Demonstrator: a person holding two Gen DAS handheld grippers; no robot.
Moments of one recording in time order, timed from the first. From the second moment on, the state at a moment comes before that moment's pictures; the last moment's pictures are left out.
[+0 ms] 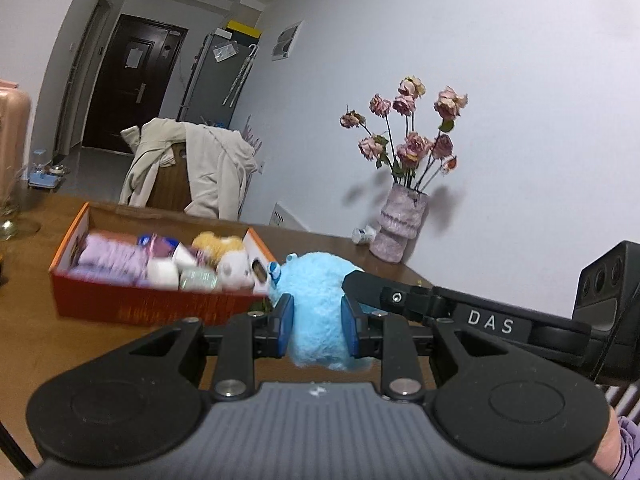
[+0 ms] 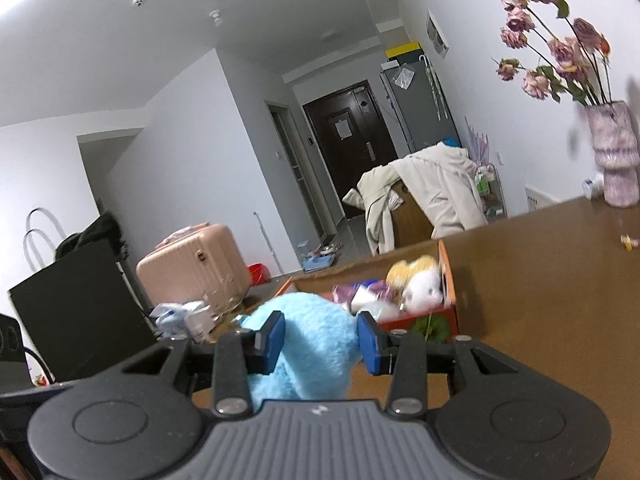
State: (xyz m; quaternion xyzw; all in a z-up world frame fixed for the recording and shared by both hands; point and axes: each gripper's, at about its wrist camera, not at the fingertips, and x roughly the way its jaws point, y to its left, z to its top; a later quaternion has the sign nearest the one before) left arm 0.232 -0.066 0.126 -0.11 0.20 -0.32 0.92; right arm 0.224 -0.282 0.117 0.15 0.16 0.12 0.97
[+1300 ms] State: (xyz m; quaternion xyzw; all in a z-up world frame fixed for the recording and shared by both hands) left arm 0.456 -0.099 0.045 -0.03 0.35 -0.22 0.91; right arm 0.506 -0.266 0.020 -0.05 0.37 0.03 0.93
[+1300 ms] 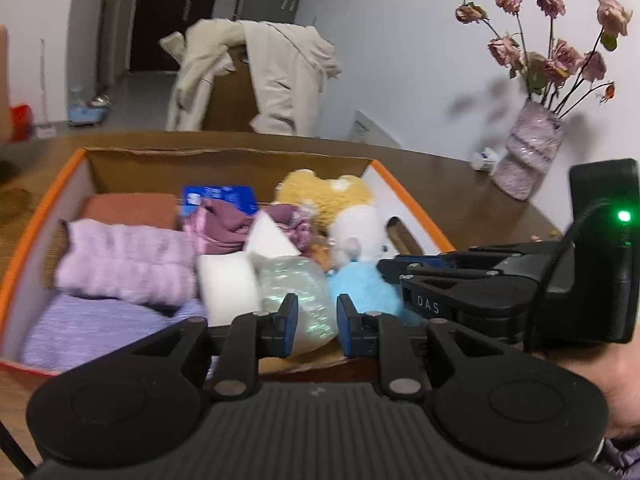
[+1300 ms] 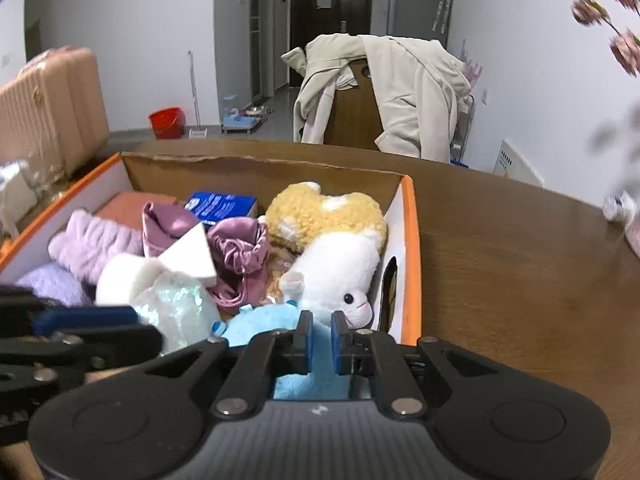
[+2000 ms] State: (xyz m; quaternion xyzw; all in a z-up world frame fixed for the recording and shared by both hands) left arm 0.325 -0.030 0.142 0.01 0.20 -0.13 0.97; right arm 0.344 -0.243 0.154 -0.03 0.22 0.04 0.97
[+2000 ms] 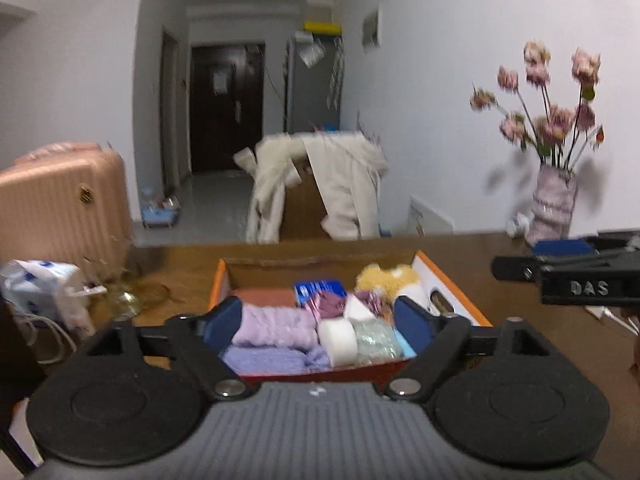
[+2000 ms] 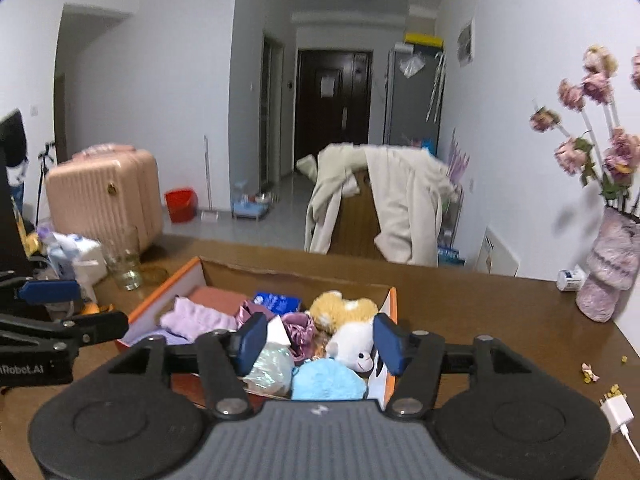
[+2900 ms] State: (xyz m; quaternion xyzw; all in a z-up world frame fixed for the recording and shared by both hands) left arm 0.150 0.001 0.114 -0.01 0.08 -0.13 0.99; right arm 0.159 -0.210 0.104 0.00 0.10 0.08 0.99
